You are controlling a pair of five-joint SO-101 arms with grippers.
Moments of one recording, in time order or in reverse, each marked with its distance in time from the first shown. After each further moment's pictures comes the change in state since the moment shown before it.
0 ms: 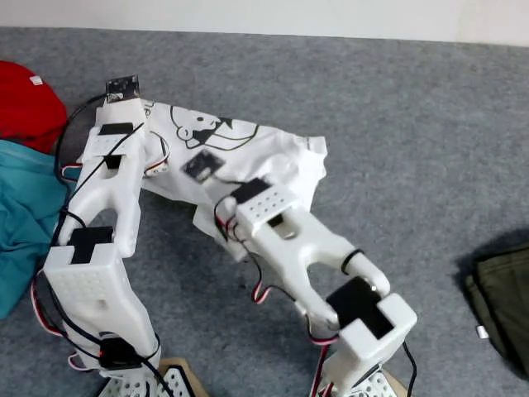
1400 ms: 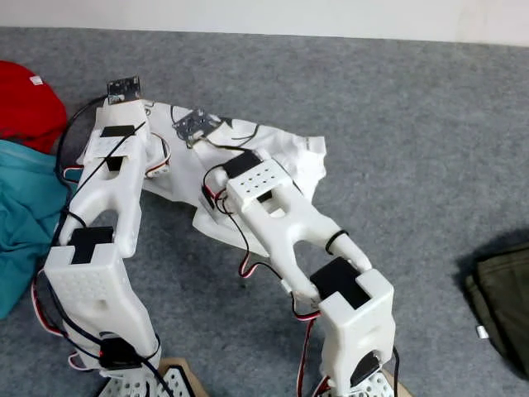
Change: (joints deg) left arm 0.3 0.0 1.3 -1.4 0.0; right arm -0.1 9.6 -15.6 -2.7 -4.3
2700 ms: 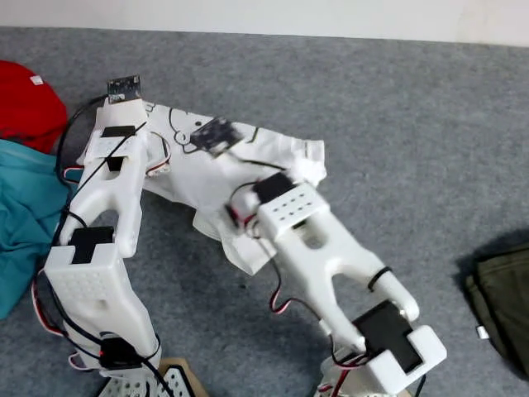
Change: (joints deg) left arm 0.1 0.0 0.3 -1.4 0.0; right arm 2.2 -22.3 21.1 -3.8 2.8
